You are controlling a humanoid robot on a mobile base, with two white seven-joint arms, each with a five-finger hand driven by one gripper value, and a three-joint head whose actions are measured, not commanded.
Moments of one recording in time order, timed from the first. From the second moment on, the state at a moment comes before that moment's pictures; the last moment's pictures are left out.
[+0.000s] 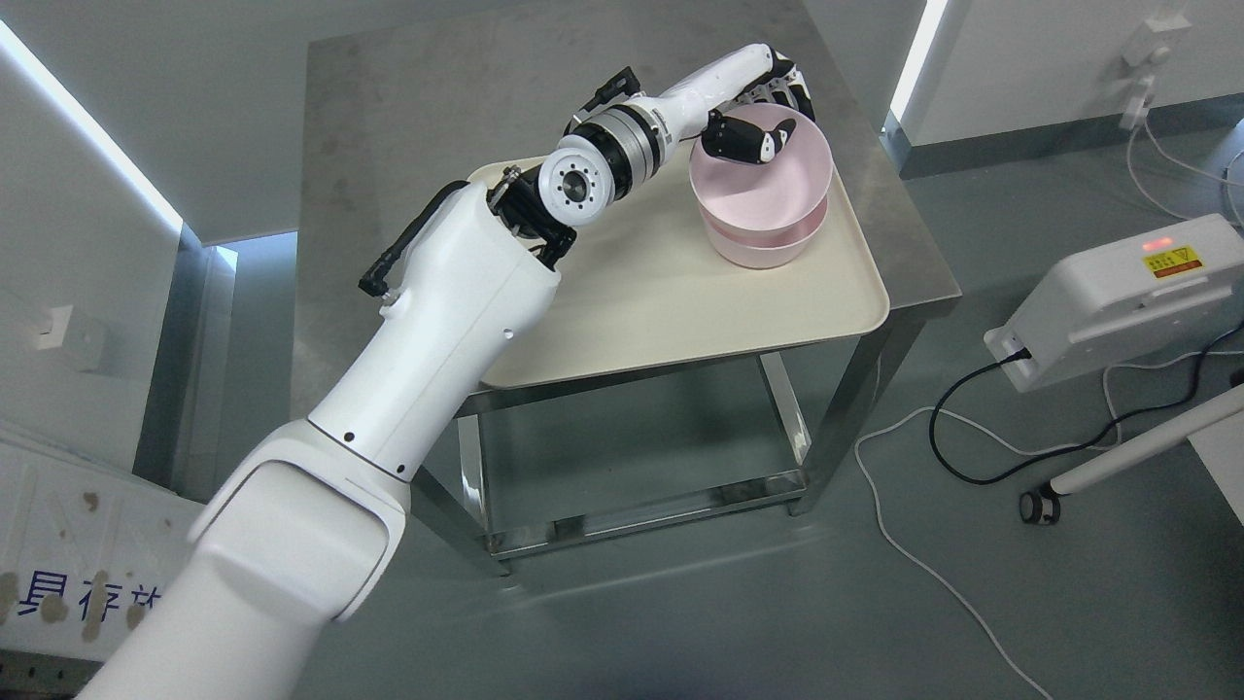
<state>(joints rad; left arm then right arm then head) -1.11 0.00 -0.71 -0.96 -0.19 0.08 -0.33 0.08 0.00 -0.09 -0.20 -0.09 0.01 0.05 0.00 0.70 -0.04</state>
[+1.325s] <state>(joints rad) -0.97 0.01 -0.54 -1.22 -0.04 0.12 -0.48 0.08 0.00 -0.09 -0.20 -0.09 0.01 0.06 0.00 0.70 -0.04</state>
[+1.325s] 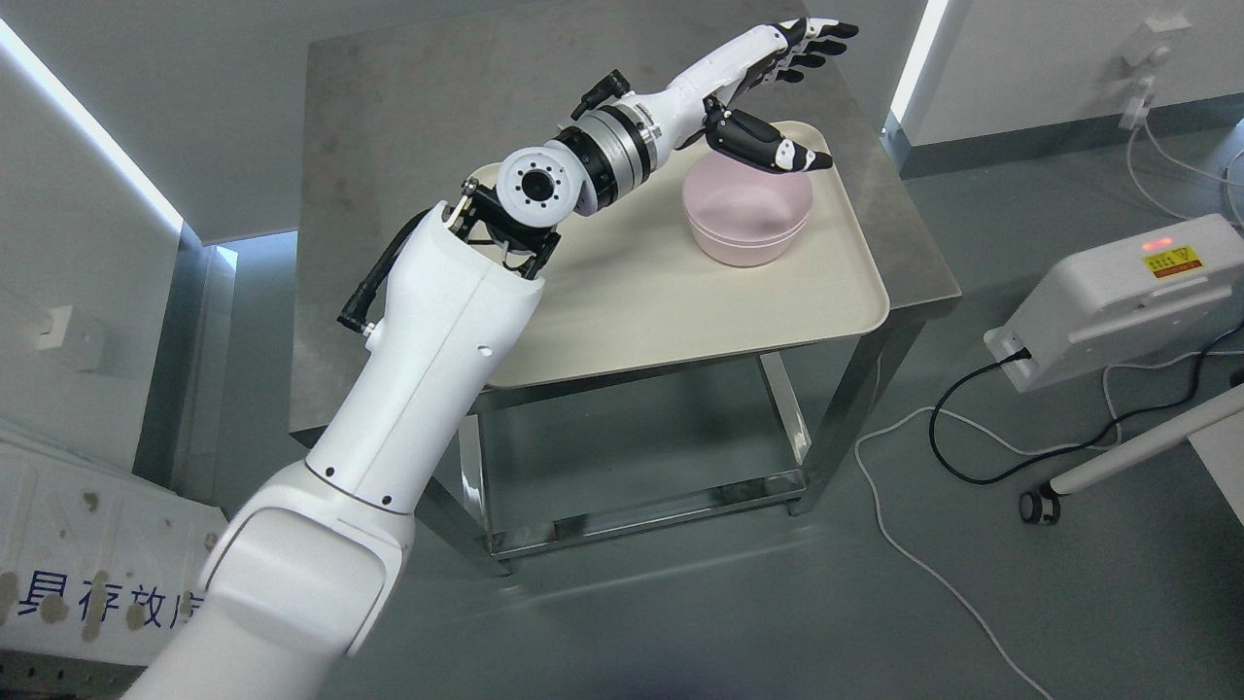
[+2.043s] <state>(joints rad) -0.83 0.10 -0.54 -1.38 -0.48 0.11 -0.61 0.08 0.00 -0.09 -0.20 -0.09 0.01 0.06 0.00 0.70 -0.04</state>
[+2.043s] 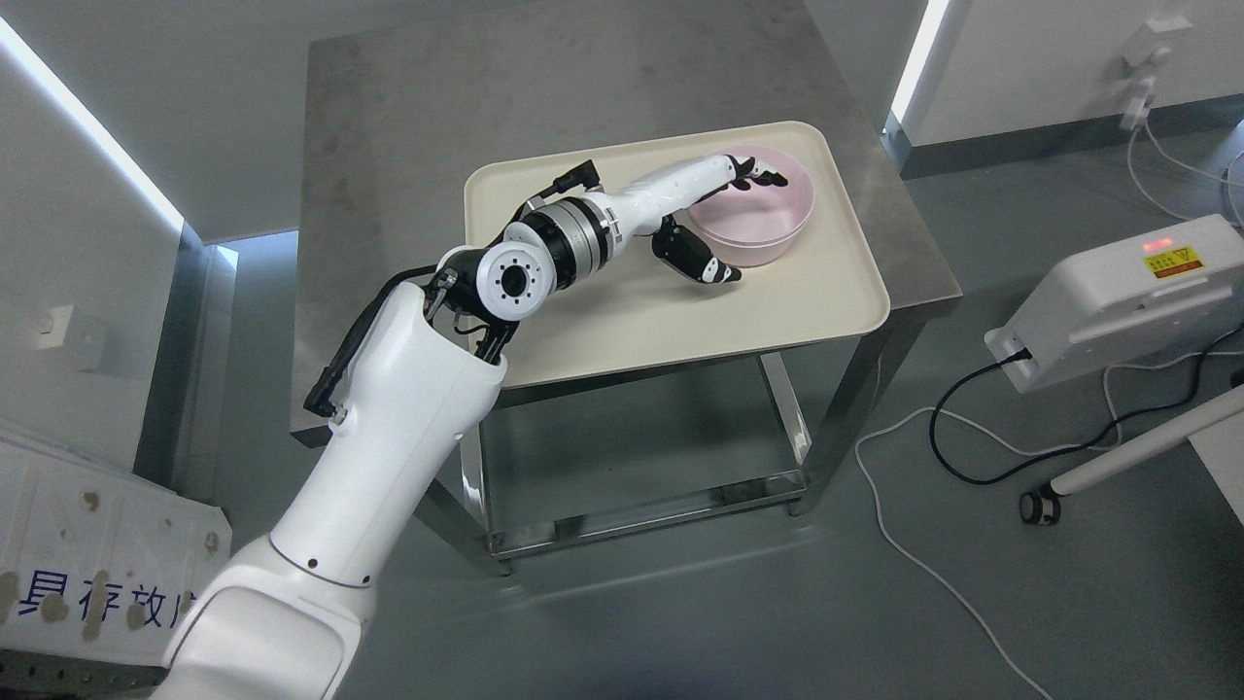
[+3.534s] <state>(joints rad) -0.77 0.01 -0.22 -1.34 -0.70 -0.41 -0.61 0.08 0.00 -0.09 -0.20 -0.09 0.01 0.05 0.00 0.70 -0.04</state>
